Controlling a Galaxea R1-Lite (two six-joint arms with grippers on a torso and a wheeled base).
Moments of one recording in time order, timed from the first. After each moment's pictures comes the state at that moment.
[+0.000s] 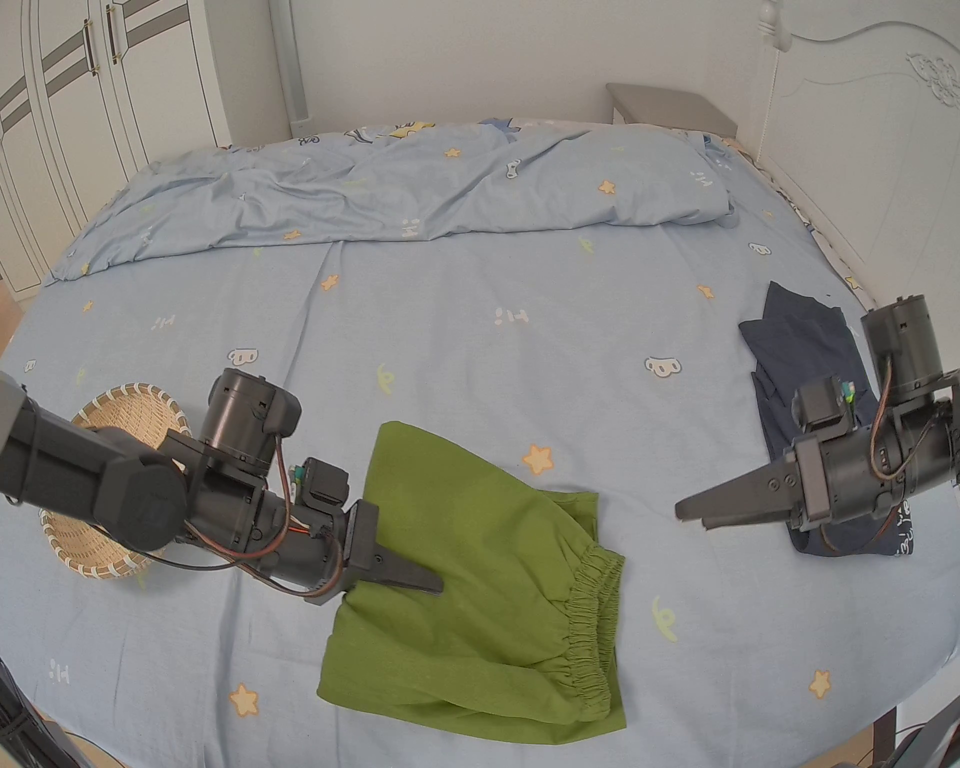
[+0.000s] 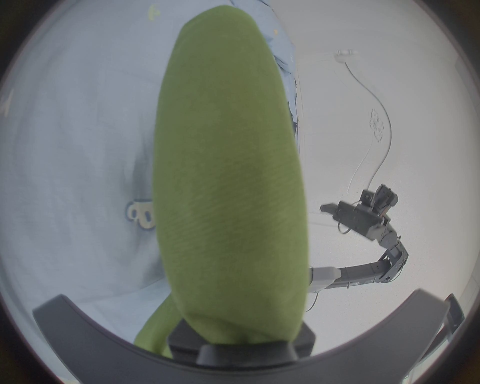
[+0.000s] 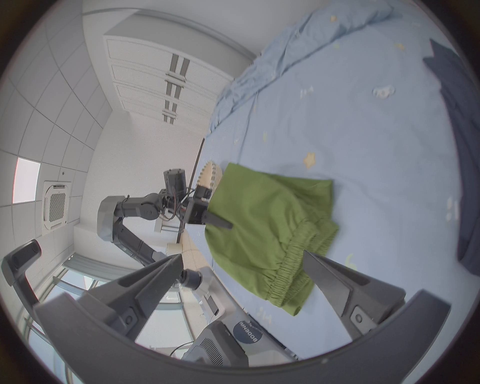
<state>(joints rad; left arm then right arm) -0.41 1.82 -0.93 -0.02 -0.78 -0.55 0.36 1.52 -0.95 0.17 0.75 0.31</state>
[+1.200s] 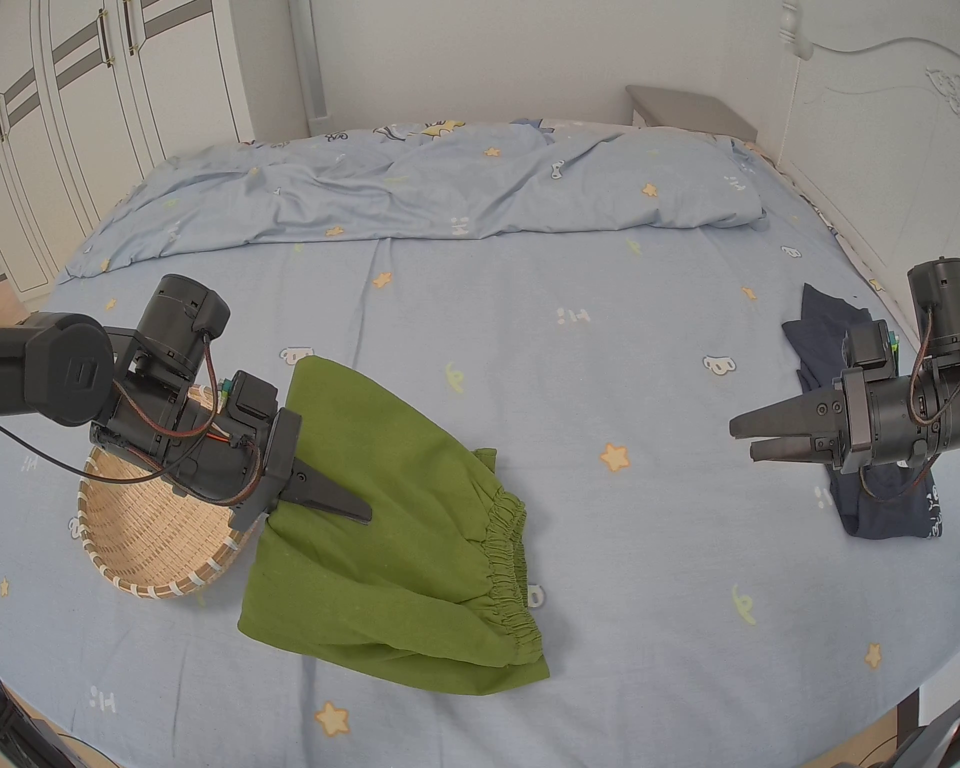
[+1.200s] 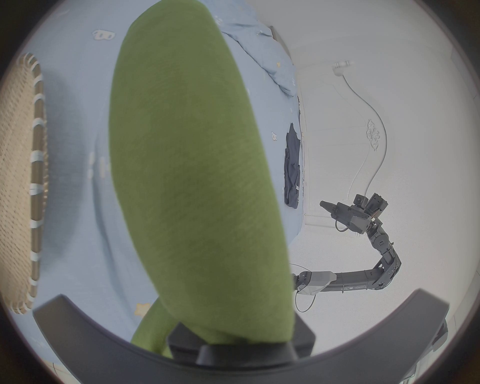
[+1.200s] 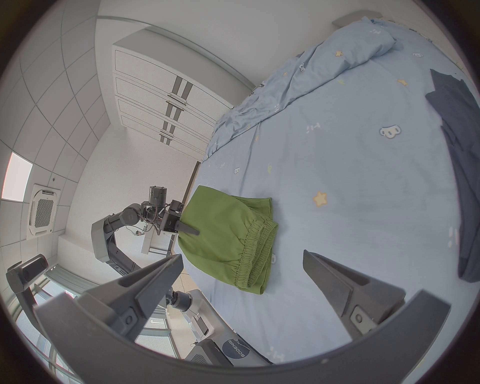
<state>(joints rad) -0.26 1.75 -1.25 0.47 -0.77 -0.37 0.21 1.47 -1.04 0.21 0.75 0.28</state>
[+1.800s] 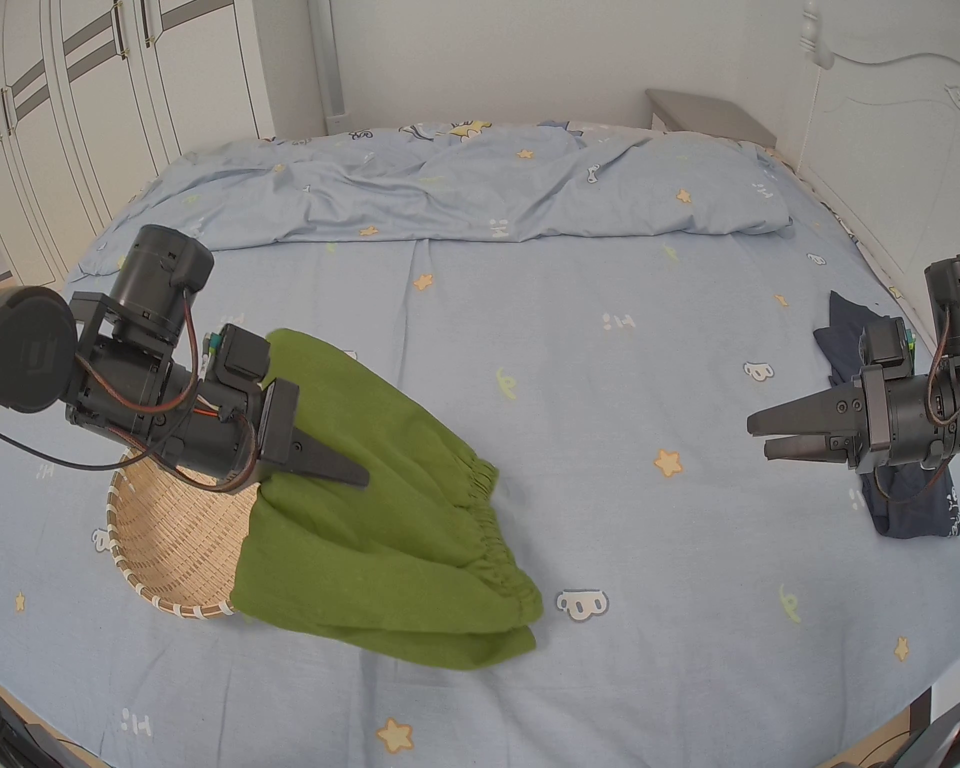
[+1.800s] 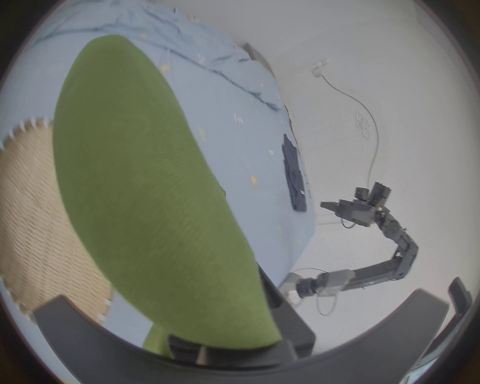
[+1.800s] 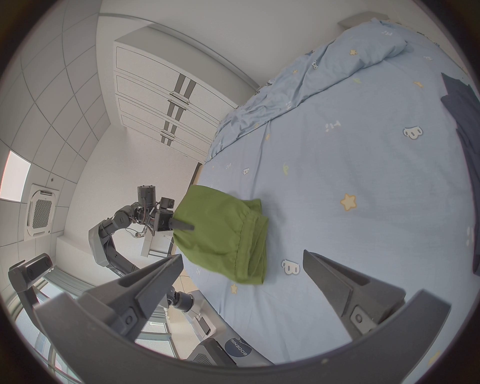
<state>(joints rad) -0.33 1.66 -1.29 0.46 -0.62 -0.31 0.20 1.43 -1.03 0.23 0.76 0.29</state>
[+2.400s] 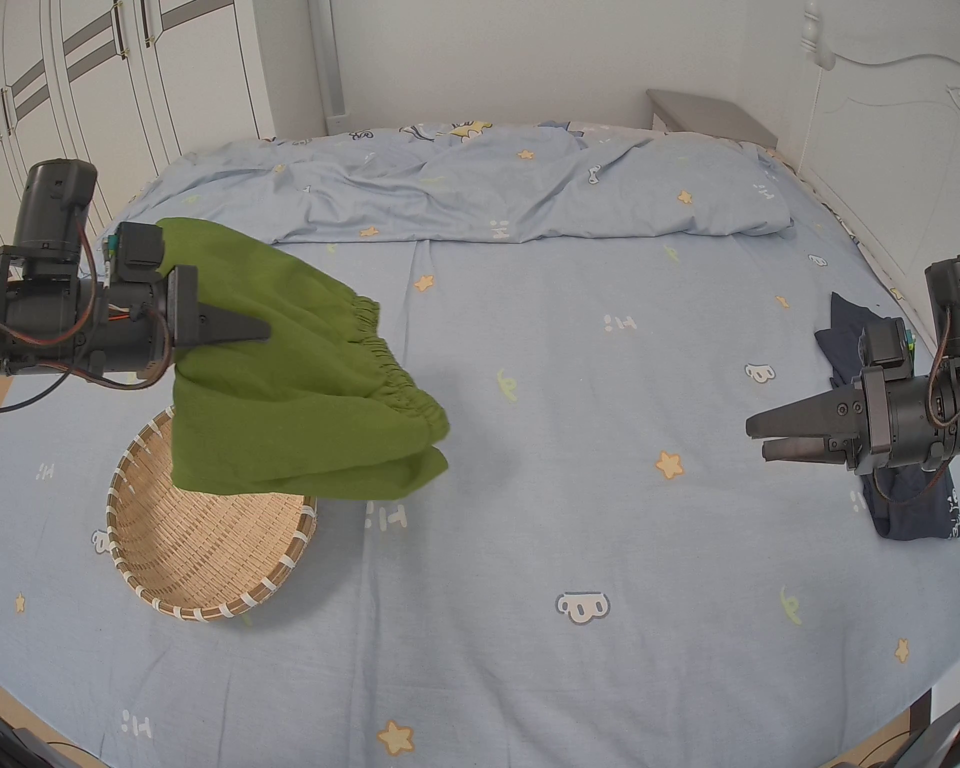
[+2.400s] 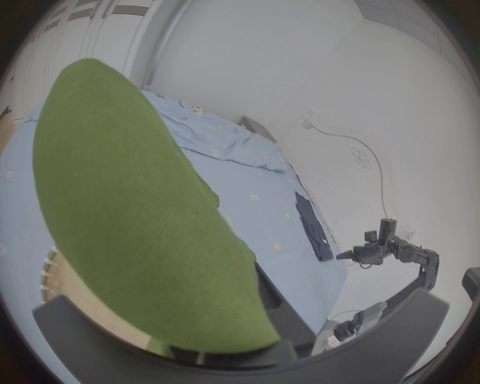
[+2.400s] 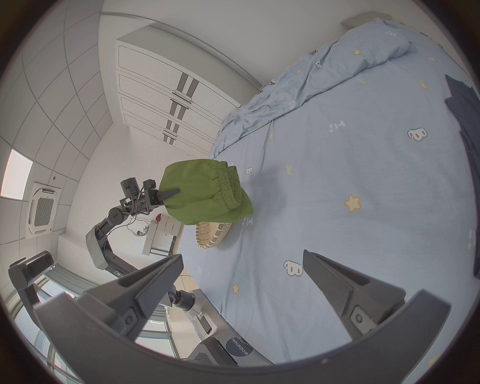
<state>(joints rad) -0.14 1.54 -1.32 0.23 -0.50 -0.25 0.20 1.42 -1.02 0.22 0.76 0.29</state>
